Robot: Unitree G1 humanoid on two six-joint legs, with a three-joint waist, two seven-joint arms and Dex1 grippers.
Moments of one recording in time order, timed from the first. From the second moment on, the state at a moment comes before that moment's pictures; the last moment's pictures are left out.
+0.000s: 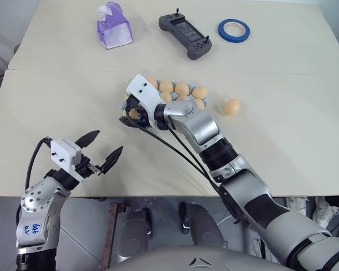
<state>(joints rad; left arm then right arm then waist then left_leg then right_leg) 0.18 0.45 0.29 -0.31 -0.42 0.13 -0.63 -0.97 0.05 0.35 0.44 0.08 0.59 0.61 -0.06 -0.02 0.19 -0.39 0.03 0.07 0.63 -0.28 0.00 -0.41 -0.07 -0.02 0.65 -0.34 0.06</state>
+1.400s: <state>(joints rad) 0.11 0.47 0.28 -0.30 -0.43 0.16 -0.66 -0.88 -0.15 0.32 0.28 0.09 0.53 0.82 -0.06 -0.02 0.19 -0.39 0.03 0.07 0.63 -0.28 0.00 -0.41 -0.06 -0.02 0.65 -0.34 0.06</state>
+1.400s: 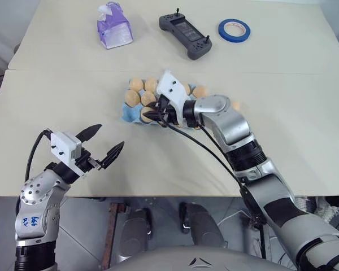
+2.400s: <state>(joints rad) -0.23 0.46 -0.03 -0.09 -0.39 0.16 -0.88 -0.05 -0.37 -0.32 0.05 0.26 0.02 0.62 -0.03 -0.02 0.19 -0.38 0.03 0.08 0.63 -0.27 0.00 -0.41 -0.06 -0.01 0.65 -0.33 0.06</state>
